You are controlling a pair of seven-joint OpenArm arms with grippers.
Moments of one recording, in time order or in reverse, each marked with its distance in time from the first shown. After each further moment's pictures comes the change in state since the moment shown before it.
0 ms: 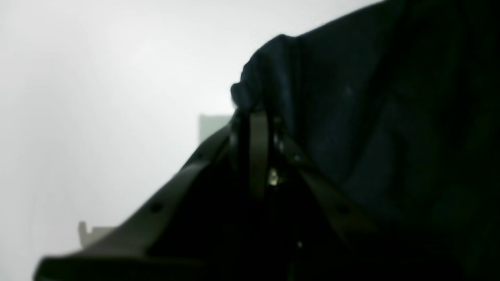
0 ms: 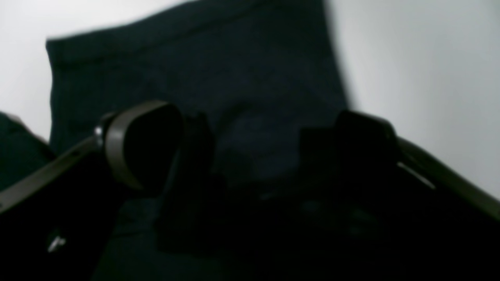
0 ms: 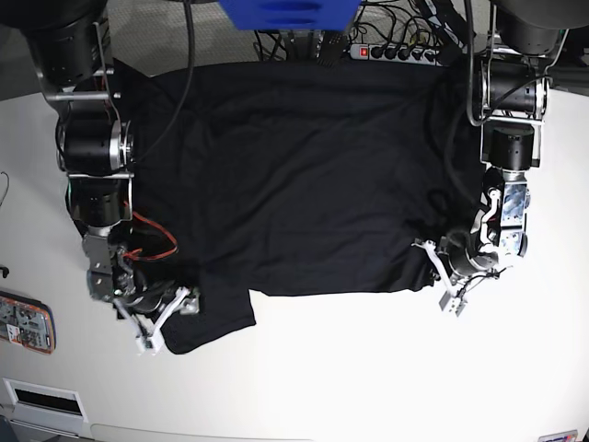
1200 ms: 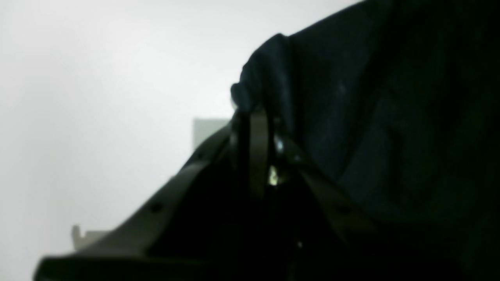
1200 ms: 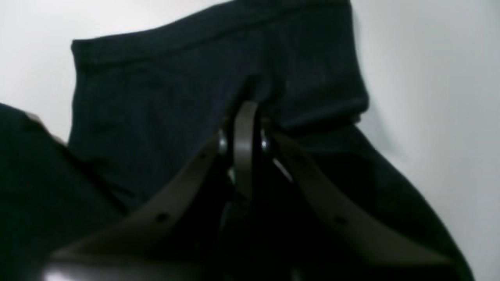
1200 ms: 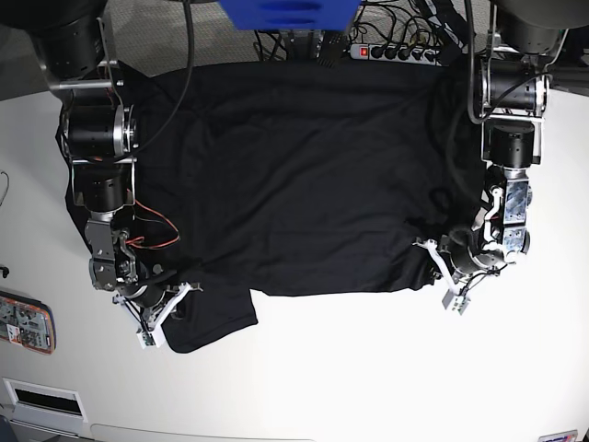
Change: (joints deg) left arm 0.4 -2.2 -2.9 0.0 -0.7 -0.5 0.5; right arm -4.6 0.3 -0.1 7.1 0.1 0.8 4.2
